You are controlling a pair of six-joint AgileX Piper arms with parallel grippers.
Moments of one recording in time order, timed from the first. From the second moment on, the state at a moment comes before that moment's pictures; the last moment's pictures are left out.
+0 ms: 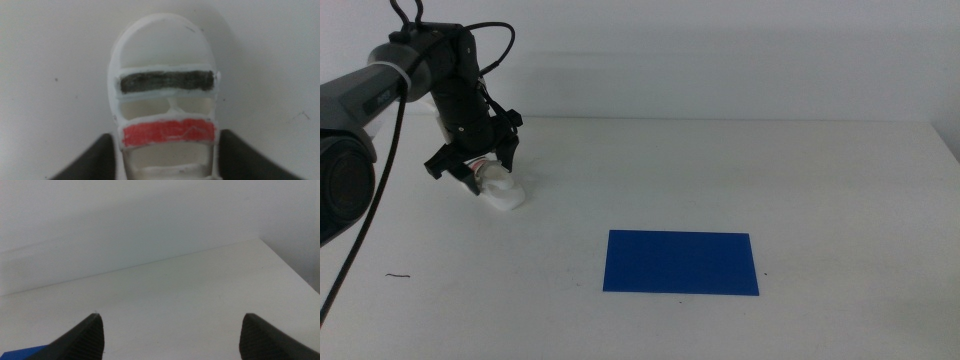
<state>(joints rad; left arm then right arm) -0.08 2.37 -2.05 -0.01 1.22 -0.91 0.03 0.00 0.00 -0.04 0.20 0.28</state>
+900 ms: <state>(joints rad) -0.75 2.16 -1.95 0.04 1.22 -1.47 0.03 0.00 0.00 -0.04 0.20 0.28</state>
